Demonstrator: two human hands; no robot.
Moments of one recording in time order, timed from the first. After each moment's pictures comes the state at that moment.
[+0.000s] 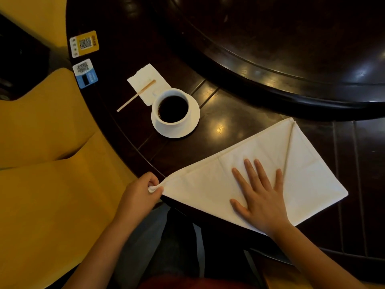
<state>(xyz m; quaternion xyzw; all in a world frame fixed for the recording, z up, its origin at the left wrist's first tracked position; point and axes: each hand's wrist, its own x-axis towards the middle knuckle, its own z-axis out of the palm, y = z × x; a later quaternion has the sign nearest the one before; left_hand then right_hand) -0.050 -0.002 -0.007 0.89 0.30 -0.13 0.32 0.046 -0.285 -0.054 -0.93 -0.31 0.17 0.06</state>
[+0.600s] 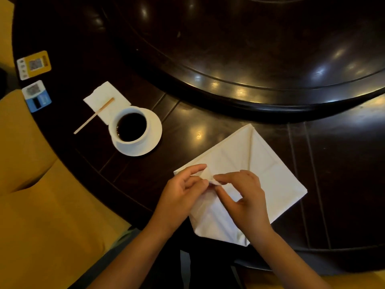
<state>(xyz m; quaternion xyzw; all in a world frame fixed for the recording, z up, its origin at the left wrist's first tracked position) 0.041 -0.129 0.046 0.67 0.22 -0.15 0.69 0.066 -0.281 0.002 -0.86 -0.17 -0.01 0.47</state>
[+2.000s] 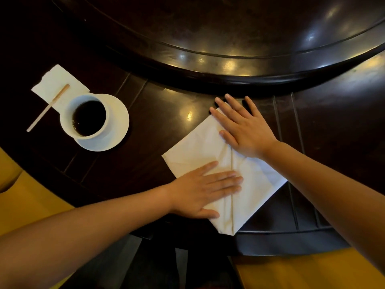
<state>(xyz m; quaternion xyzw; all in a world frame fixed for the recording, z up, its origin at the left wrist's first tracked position) 0.074 -0.163 -0.071 0.85 -0.51 -0.10 0.08 0.201 -0.345 -0.061 -0.92 -0.39 0.09 0.00</state>
